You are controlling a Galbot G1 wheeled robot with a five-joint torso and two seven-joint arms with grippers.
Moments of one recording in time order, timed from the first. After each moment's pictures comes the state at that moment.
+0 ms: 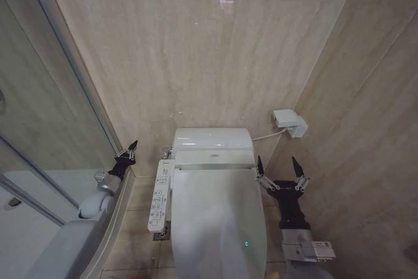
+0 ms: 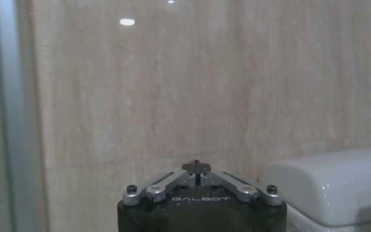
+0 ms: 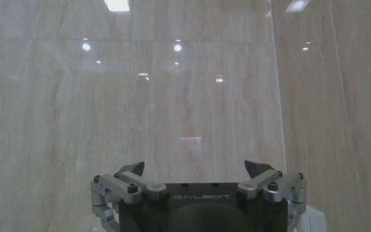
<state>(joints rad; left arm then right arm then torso) 0.79 -1.02 -0.28 -1.22 -0.52 -0.34 0.24 -1.62 1.48 0.47 2.26 0.02 0.25 0.17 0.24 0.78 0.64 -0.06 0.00</state>
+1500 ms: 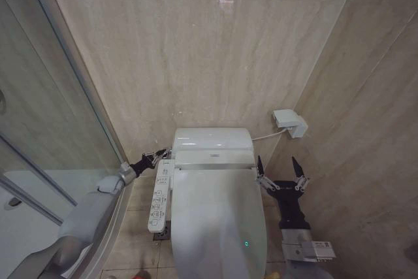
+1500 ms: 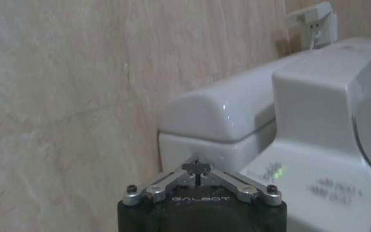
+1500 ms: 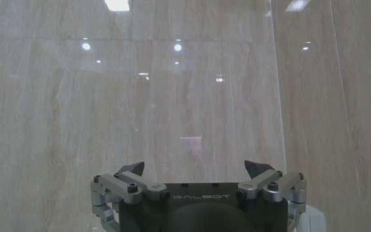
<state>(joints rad) 0.44 -1.10 -0.04 -0.69 -0.36 -0.55 0.70 -1.62 1.48 0.47 2.26 0.02 0.25 0.17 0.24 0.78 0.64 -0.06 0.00</state>
